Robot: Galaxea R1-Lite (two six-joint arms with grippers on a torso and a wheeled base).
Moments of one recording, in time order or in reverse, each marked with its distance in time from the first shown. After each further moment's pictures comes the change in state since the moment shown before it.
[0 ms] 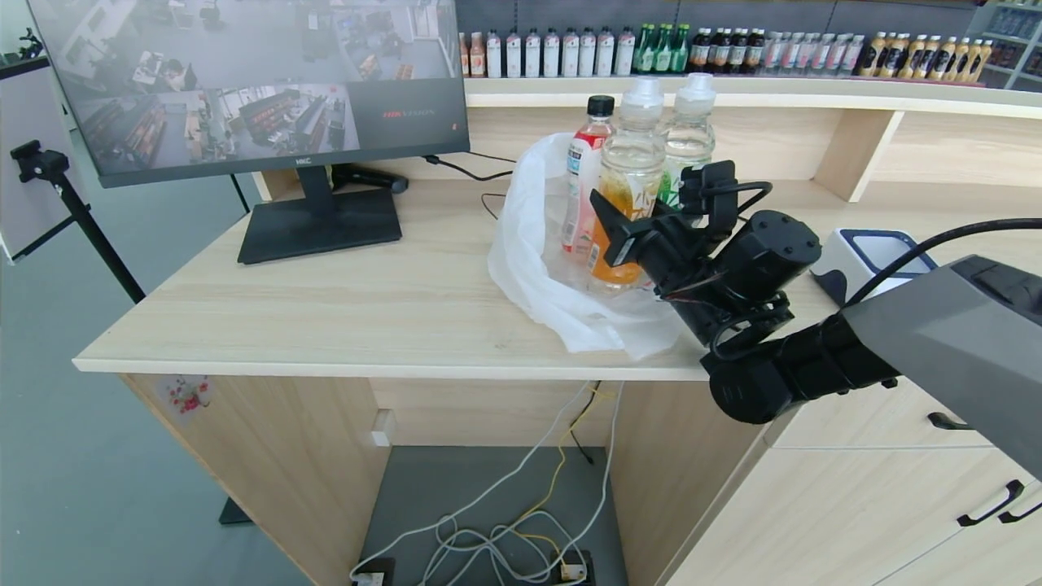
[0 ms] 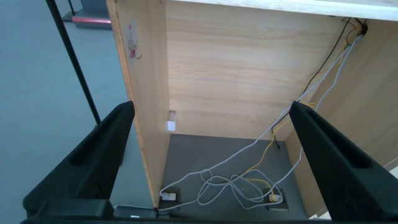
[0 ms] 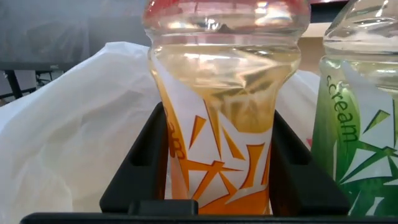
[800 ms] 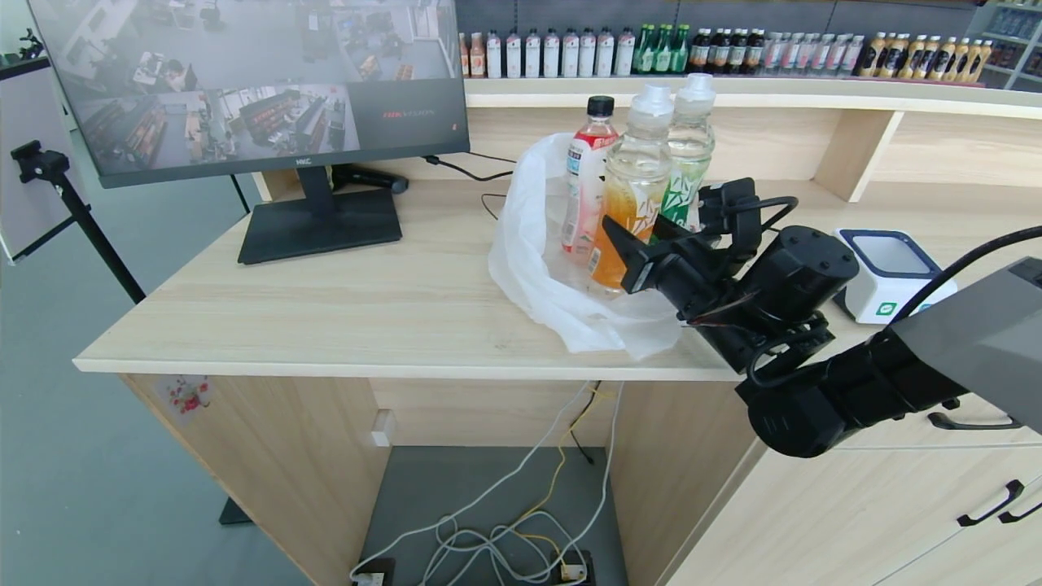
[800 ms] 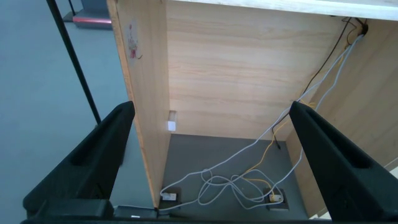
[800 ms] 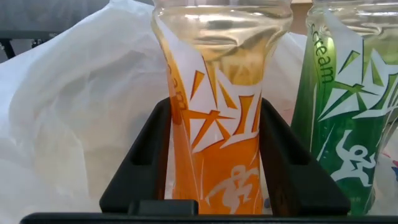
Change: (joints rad) left arm 0.000 0.000 0.000 0.000 0.000 0.000; right arm -0.003 -0.103 0.217 -0.009 0.008 0.001
